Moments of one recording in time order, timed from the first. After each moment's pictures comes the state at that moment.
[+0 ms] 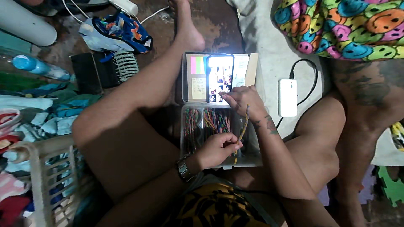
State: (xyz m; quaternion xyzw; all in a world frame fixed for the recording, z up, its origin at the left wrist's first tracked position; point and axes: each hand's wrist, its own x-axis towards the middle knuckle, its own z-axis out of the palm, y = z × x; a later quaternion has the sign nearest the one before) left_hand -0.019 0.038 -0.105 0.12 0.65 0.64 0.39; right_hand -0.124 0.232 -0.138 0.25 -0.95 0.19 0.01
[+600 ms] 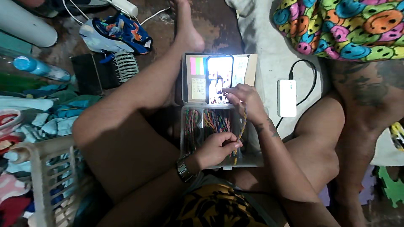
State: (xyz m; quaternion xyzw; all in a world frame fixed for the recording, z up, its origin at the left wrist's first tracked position) left_hand -0.020 0.038 -0.102 0.10 0.64 0.65 0.39; right_hand -0.116 0.234 -0.133 0.23 -0.92 0.32 0.06
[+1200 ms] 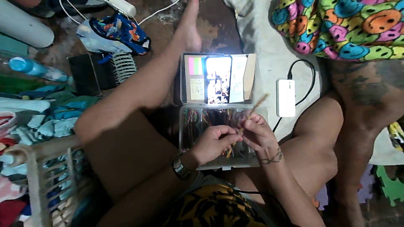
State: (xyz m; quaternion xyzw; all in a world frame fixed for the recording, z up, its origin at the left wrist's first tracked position) left_hand -0.030 0.036 -0.092 0.07 0.62 0.71 0.33; right_hand -0.040 0.227 -0.119 0.05 -0.41 0.89 -0.18
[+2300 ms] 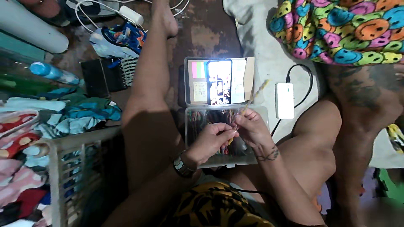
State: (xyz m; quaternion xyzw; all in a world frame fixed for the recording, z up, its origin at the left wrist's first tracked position) left_hand -0.032 0.032 -0.078 -0.01 0.60 0.73 0.34; right_hand -0.045 0.209 -0.105 -0.01 -0.51 0.85 -0.13
